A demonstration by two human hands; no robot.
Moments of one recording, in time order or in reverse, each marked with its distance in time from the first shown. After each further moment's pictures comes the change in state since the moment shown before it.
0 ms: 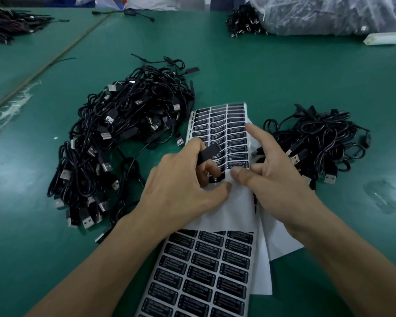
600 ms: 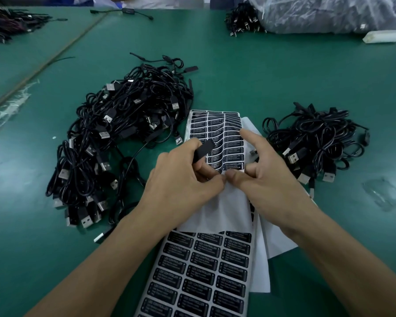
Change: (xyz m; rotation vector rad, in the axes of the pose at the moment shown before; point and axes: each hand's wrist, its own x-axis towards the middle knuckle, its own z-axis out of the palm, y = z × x) left_hand 0.002 0.001 0.002 -0.030 0.048 -0.027; right_hand 0.003 0.007 0.004 -0.039 -0.042 -0.072
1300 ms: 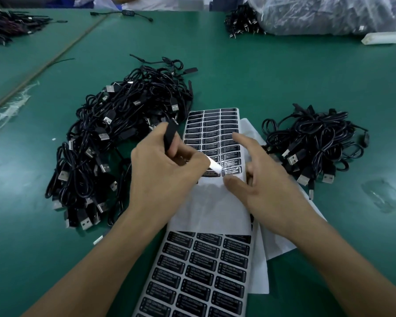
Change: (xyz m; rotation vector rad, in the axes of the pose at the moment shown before) left_hand 0.002 0.001 -0.008 -0.278 0.288 0.004; right_hand 0.001 0.013 -0.003 -0.455 0.027 -0.099
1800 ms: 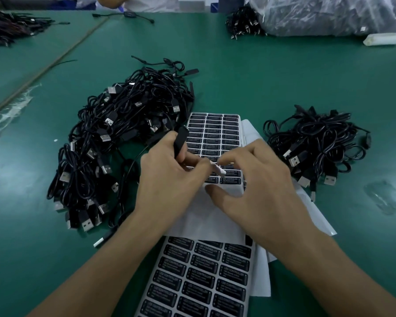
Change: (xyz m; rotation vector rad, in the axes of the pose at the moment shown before) left_hand -0.001 -0.008 0.005 0.097 -0.076 -0.043; right_hand -0.011 -0.022 0.009 -0.314 0.301 -0.292
